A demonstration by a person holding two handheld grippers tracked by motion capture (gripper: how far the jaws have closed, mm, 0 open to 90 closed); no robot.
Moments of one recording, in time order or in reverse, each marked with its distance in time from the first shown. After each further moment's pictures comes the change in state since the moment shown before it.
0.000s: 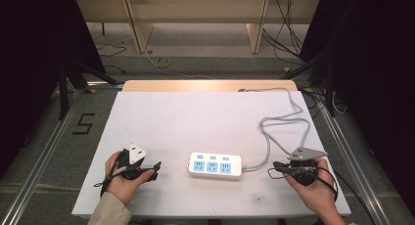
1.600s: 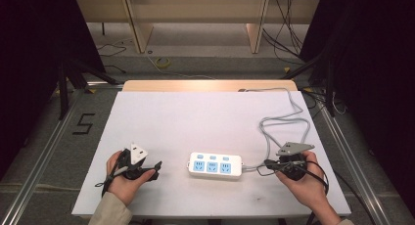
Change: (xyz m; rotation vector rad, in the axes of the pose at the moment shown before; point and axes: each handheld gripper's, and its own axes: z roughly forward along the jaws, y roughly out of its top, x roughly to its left) left arm -0.003 0.002 0.000 -0.005 0.012 0.020; right arm 0.014 0.026 0.009 0.046 0.041 -0.051
